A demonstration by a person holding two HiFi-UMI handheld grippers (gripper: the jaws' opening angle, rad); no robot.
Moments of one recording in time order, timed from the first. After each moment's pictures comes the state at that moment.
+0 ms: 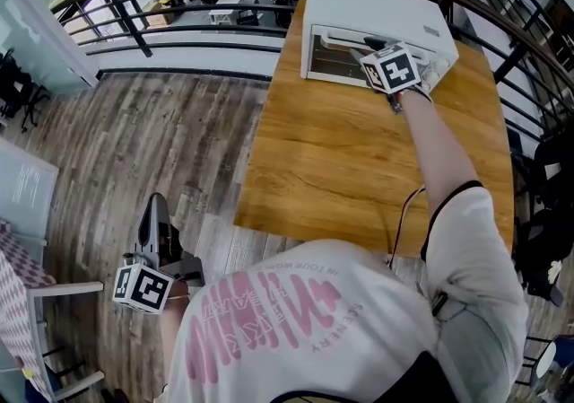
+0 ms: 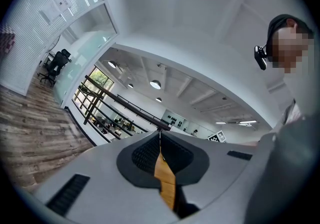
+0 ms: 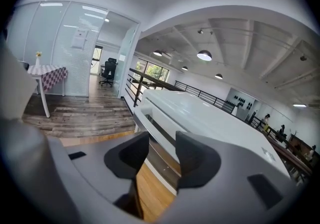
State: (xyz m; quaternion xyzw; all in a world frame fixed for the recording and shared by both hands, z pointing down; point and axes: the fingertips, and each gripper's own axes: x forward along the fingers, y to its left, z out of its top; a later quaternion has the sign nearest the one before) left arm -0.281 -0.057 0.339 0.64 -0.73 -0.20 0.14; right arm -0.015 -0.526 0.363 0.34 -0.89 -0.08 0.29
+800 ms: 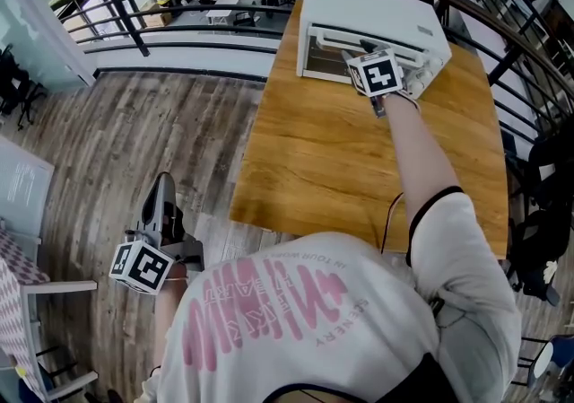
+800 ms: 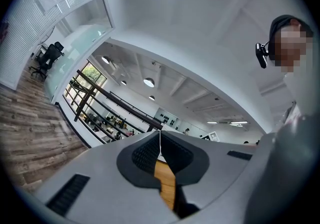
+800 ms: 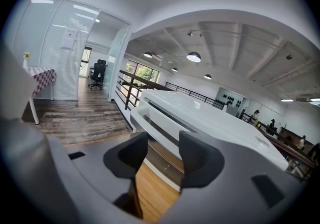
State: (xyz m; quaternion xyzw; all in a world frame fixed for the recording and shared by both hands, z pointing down) left arm -0.265 -0.084 0.338 0.67 -0.70 -0.20 0.15; right arm -0.013 -0.517 0.365 0.40 -0.87 -0.08 0.26
